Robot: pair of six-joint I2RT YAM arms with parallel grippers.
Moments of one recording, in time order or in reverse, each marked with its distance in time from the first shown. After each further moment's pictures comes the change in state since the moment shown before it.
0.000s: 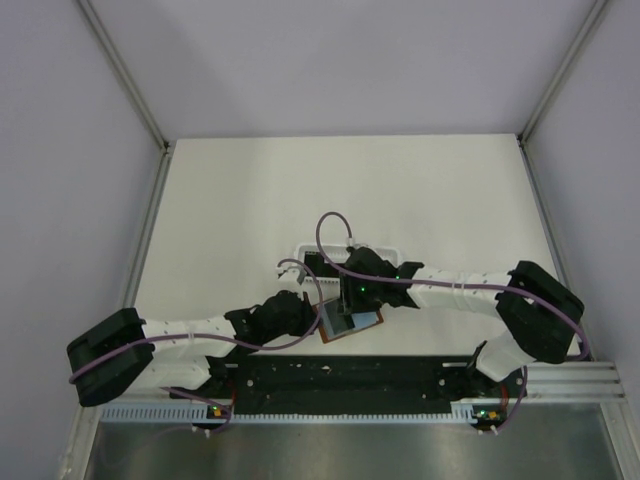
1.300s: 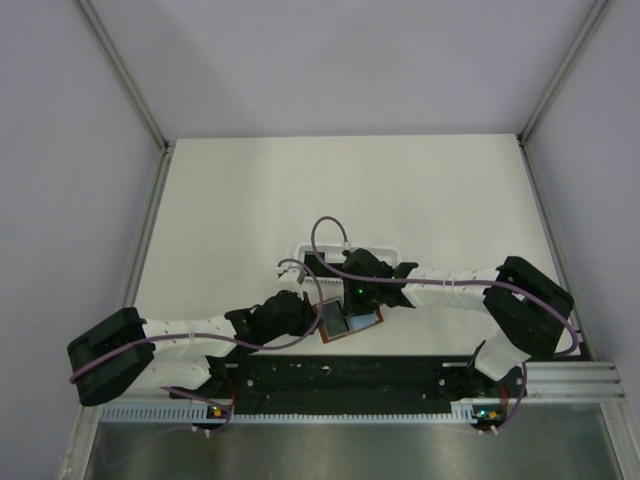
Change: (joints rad) left arm 0.000 0.006 0.000 0.006 0.000 -0.003; right arm -0.003 0.056 0.003 0.027 -0.050 -0.029
